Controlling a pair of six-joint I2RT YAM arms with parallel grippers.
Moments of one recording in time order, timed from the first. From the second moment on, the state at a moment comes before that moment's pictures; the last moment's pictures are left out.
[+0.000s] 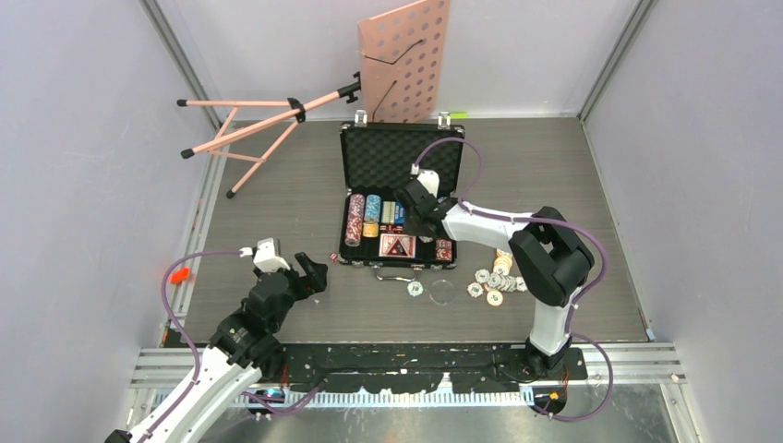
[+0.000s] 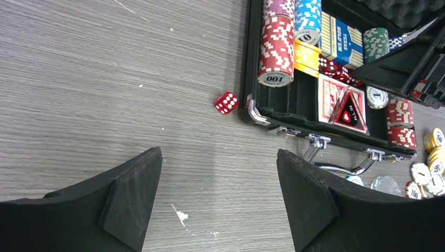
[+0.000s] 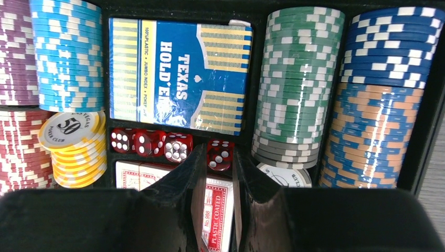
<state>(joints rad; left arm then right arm) -0.59 0.25 0.21 -0.39 -0.39 -0.68 0.75 1.84 1.19 -0.28 0.34 0.68</state>
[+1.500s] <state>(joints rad) -0.59 0.28 0.21 -0.36 -0.37 -0.67 0.73 1.83 1.19 -0.21 0.27 0.72</state>
